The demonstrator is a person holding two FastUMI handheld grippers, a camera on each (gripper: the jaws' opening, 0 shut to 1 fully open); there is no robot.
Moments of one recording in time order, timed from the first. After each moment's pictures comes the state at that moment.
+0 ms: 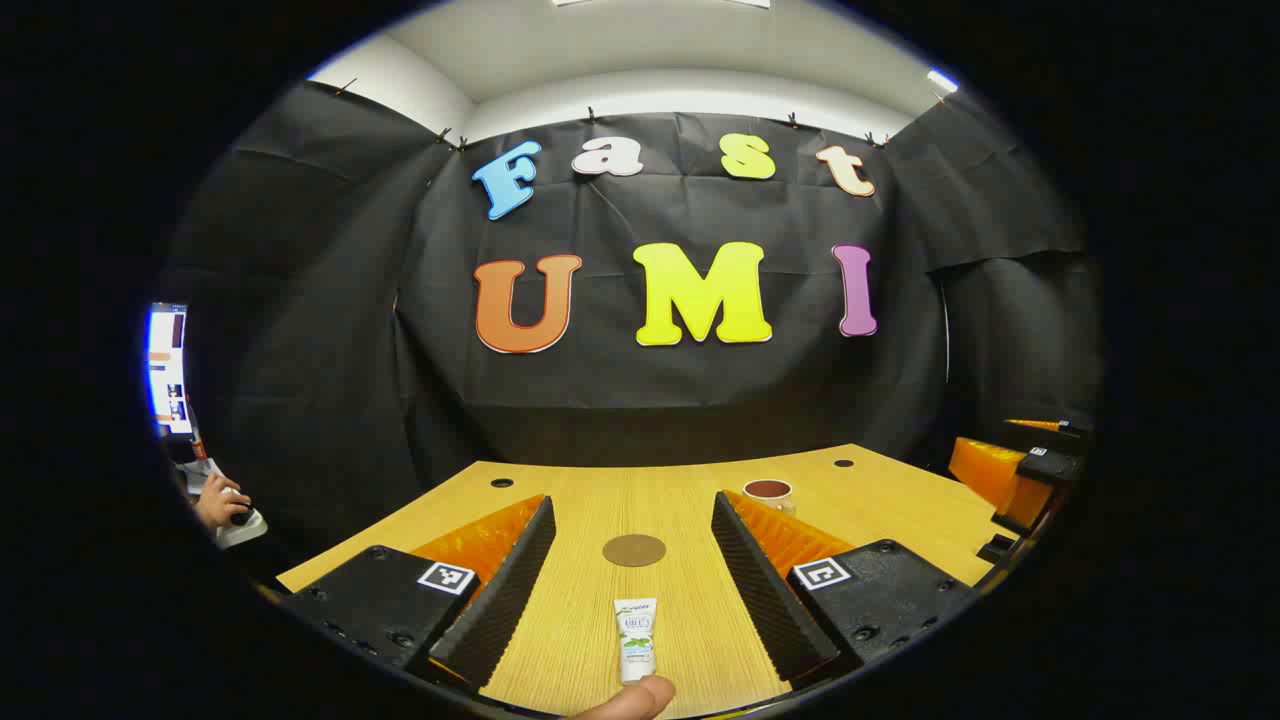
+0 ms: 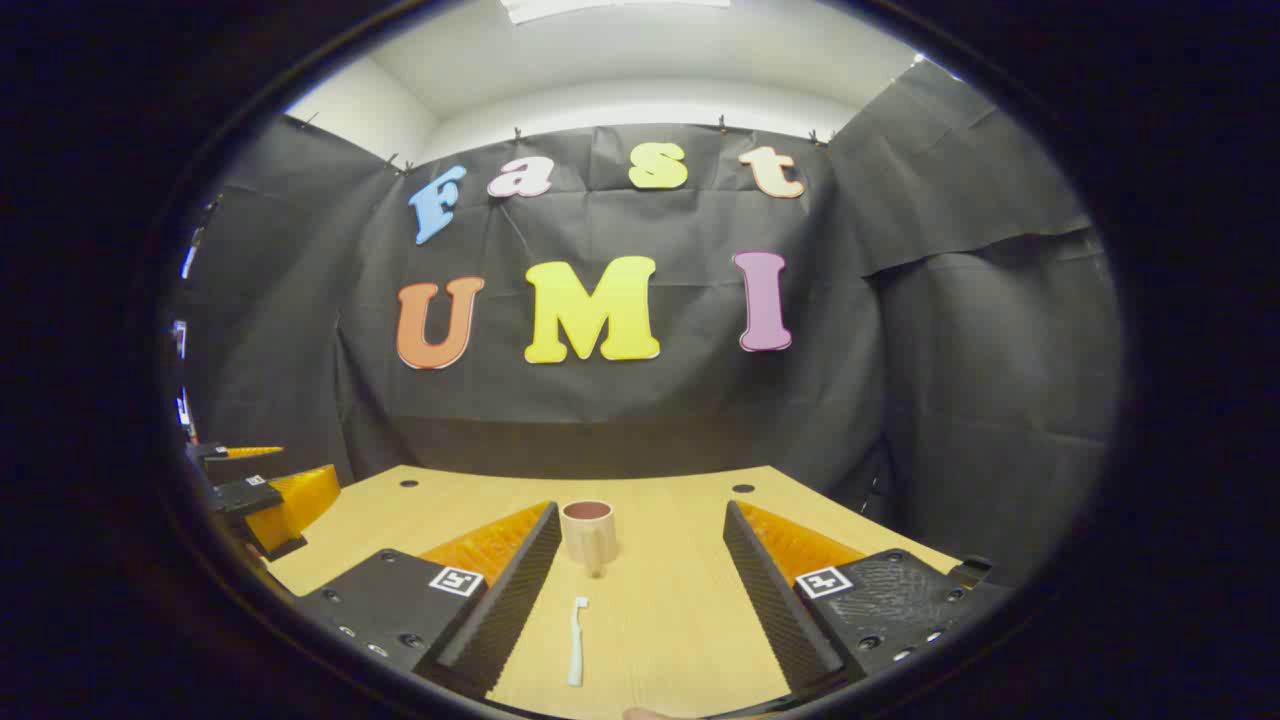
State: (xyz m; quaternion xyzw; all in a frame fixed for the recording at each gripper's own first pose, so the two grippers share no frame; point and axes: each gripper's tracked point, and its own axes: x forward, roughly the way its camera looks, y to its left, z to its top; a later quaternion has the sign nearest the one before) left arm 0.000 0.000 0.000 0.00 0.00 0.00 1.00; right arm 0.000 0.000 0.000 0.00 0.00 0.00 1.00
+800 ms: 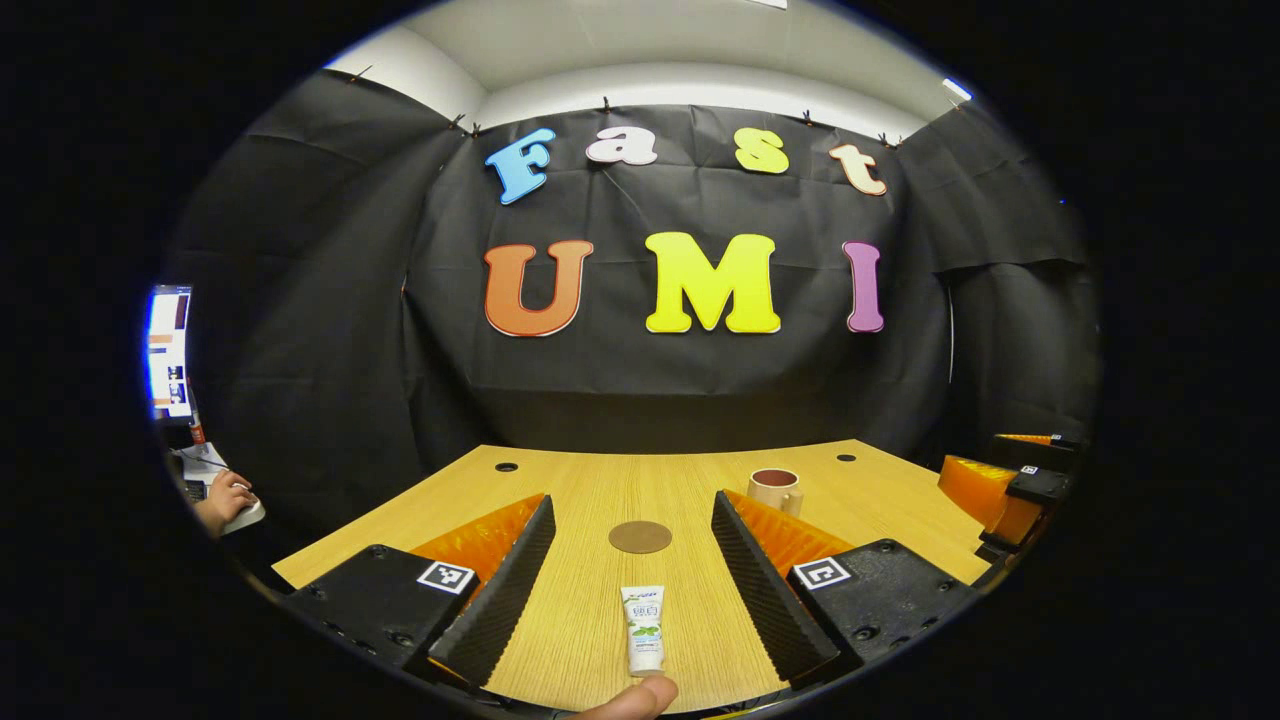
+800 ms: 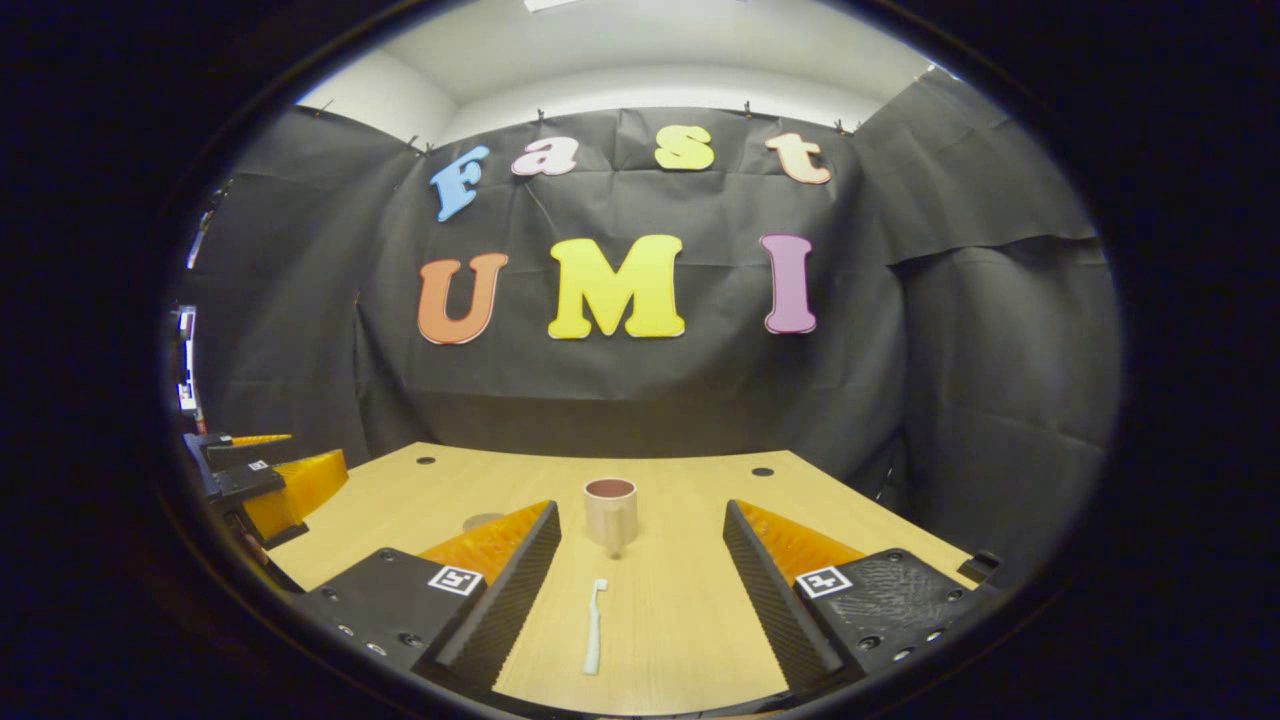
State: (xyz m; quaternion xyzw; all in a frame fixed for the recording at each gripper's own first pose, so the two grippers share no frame) left arm -0.002 0.011 -0.013 -0.01 0.02 0.01 1.00; right arm 0.001 0.017 -0.015 -0.01 0.03 0.02 1.00
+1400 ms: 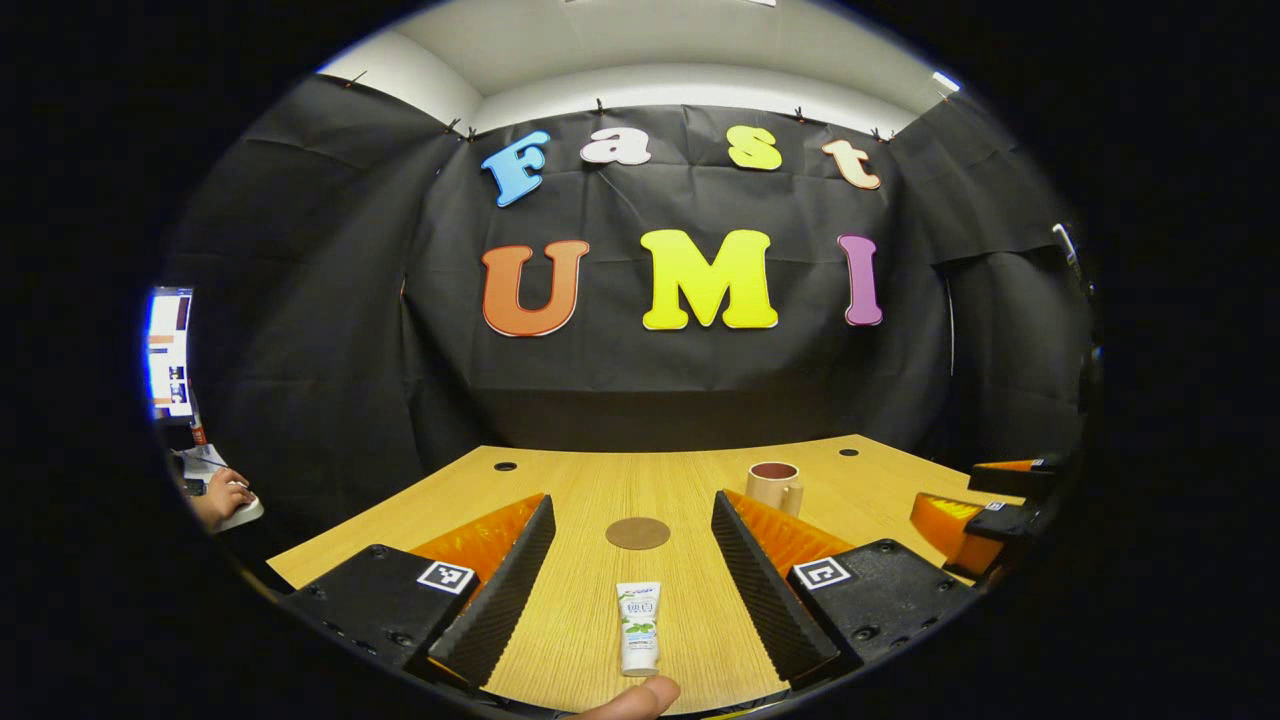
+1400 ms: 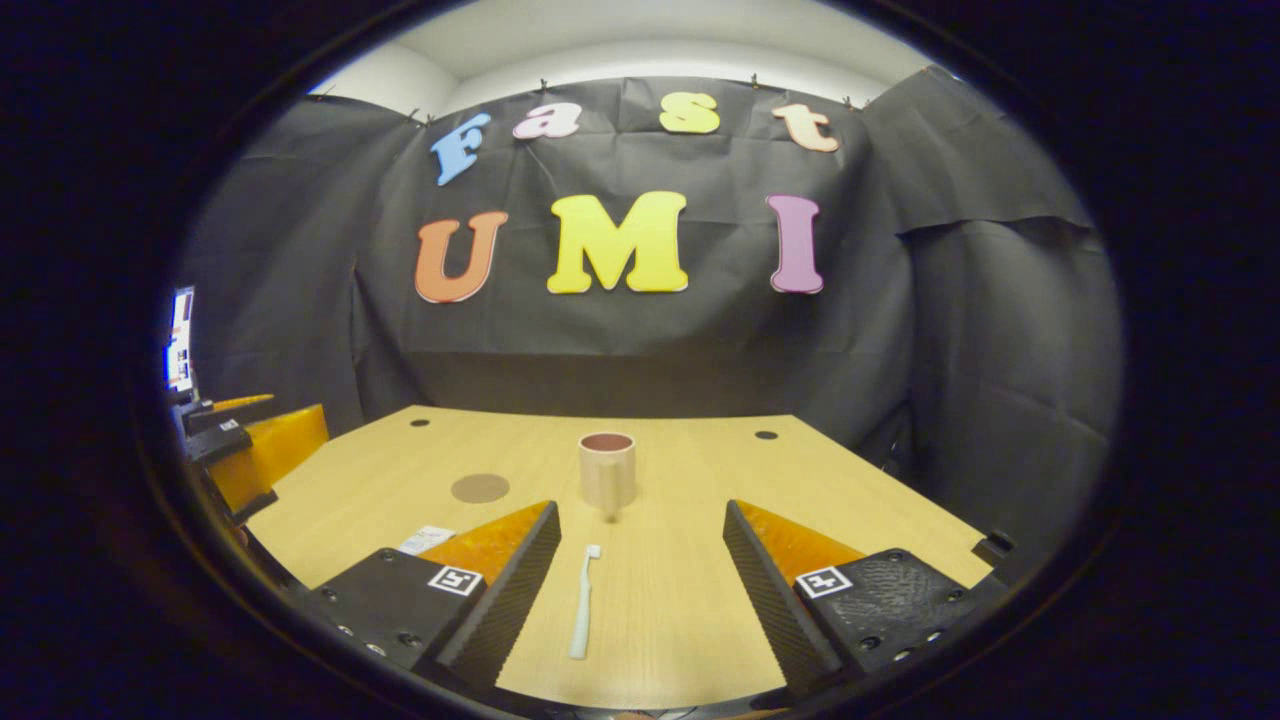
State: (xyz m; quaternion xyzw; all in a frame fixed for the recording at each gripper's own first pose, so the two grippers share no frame) left arm 0.000 -0.001 -0.032 0.00 0.01 0.01 1.00; right arm 0.023 0.016 -0.087 -0.02 0.10 0.03 0.99
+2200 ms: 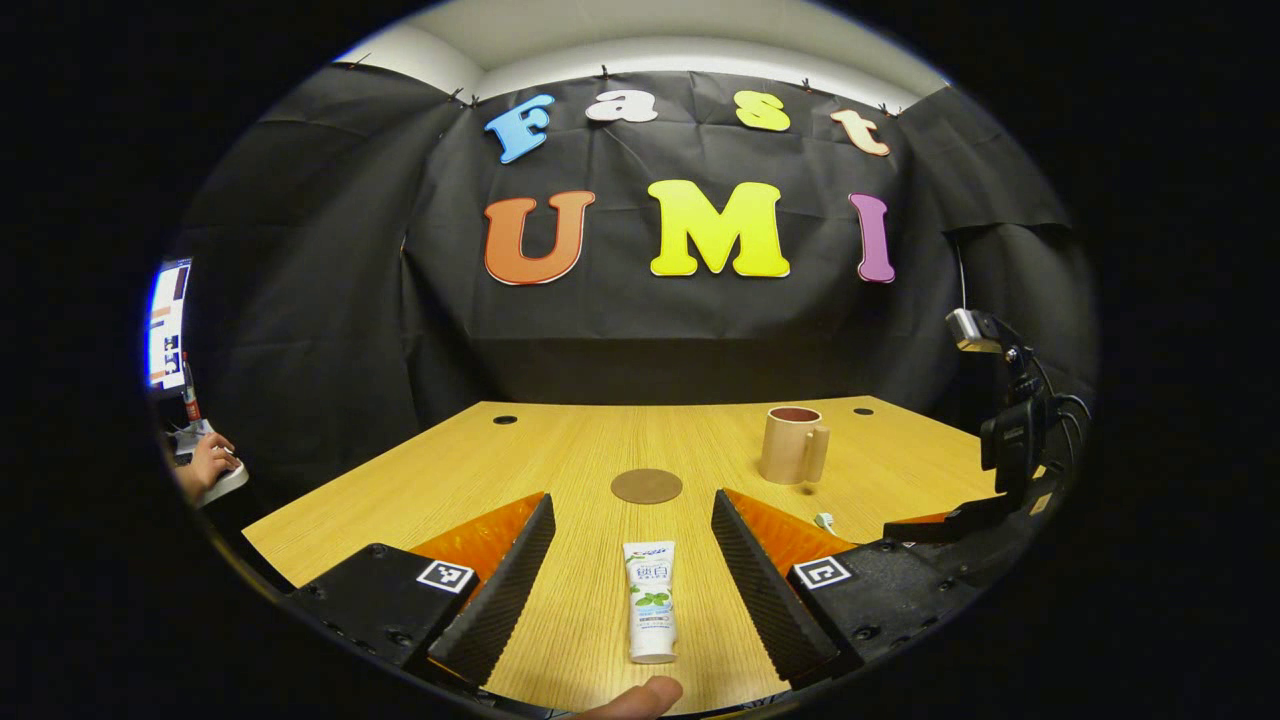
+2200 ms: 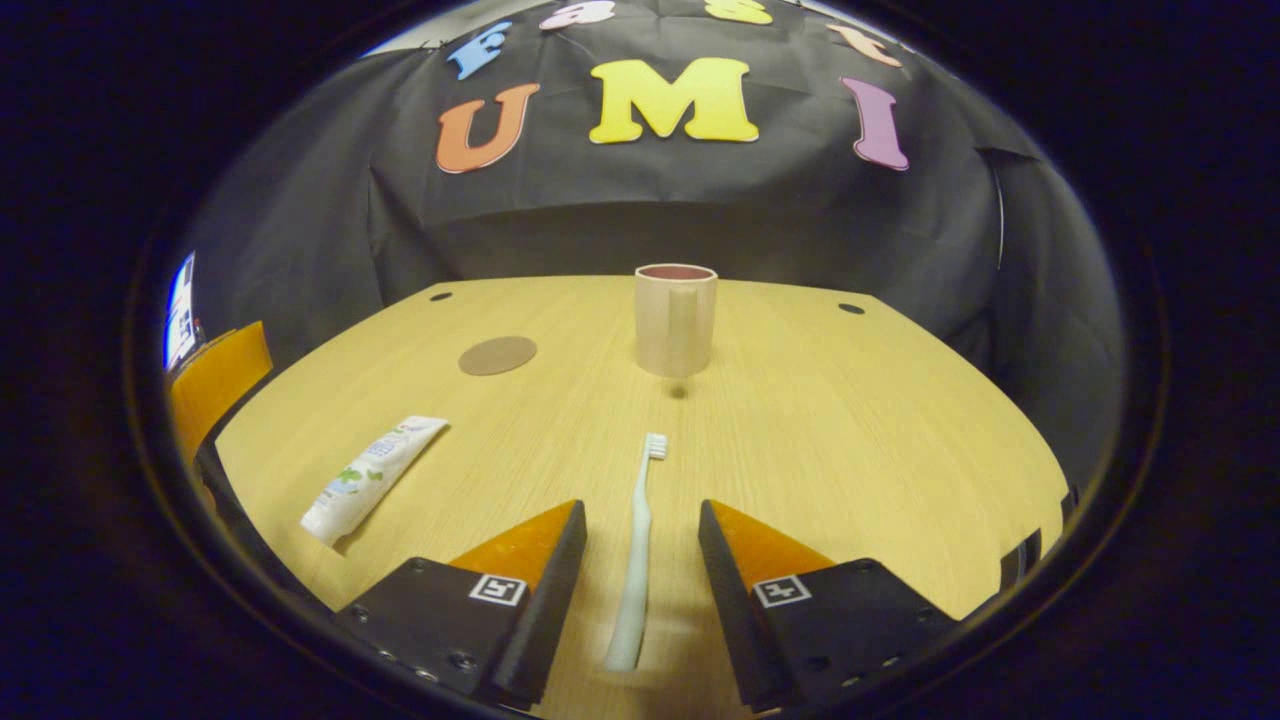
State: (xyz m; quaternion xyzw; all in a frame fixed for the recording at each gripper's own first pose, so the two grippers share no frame) left arm 0.022 0.011 -0.102 -0.01 0.06 0.02 1.00; right arm 0.085 0.061 -0.217 -0.04 0.28 0.08 0.96
